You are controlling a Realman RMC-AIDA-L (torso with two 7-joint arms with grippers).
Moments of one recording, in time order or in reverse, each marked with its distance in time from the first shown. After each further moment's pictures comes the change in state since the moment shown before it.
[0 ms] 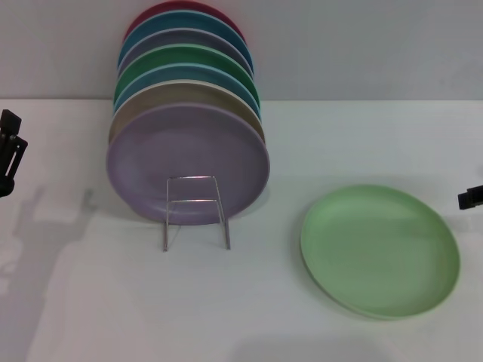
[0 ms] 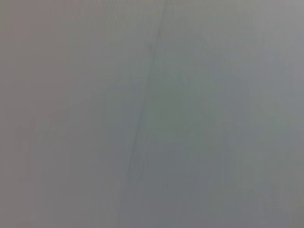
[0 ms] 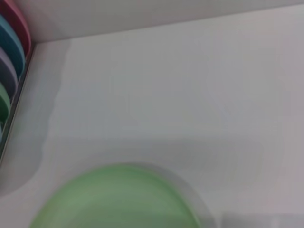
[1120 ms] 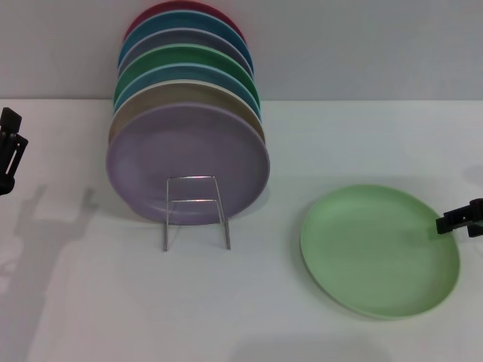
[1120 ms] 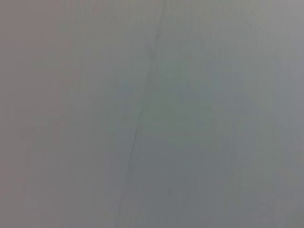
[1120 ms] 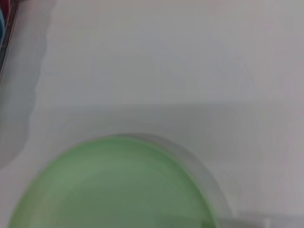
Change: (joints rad) left arm -0.005 0.001 0.000 0.000 -0.001 0.000 0.000; right arm 0.074 -0.013 -0.009 -0.236 -0.040 -0.085 -0.026
